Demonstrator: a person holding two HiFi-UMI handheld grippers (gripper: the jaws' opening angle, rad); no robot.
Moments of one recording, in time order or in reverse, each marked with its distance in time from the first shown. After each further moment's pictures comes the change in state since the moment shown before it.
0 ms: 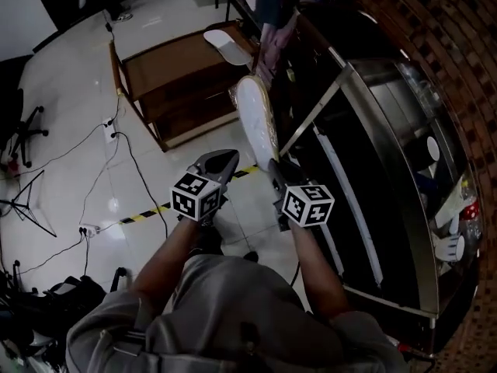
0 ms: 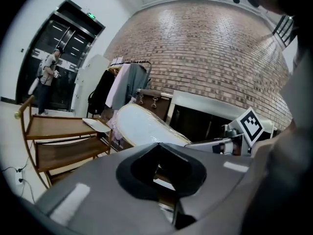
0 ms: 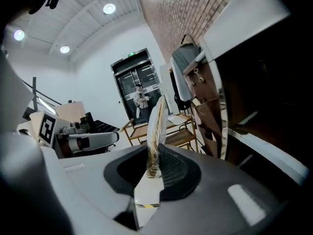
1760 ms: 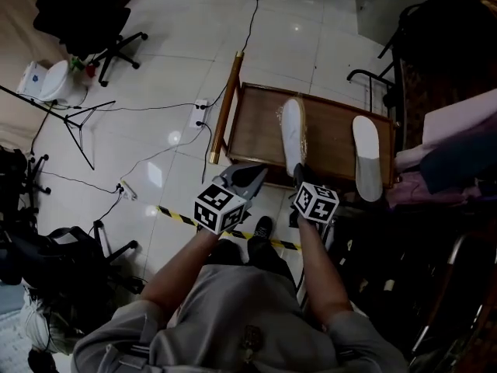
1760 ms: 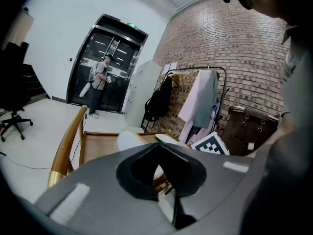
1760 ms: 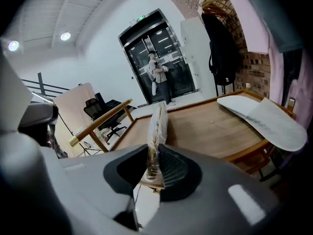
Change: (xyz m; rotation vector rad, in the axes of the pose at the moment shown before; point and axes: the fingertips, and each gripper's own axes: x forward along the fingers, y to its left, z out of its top) left arm 0.000 0.456 0.103 -0.192 -0.073 0.507; right arm 0.572 0.062 0.052 -0.082 0.320 0.252
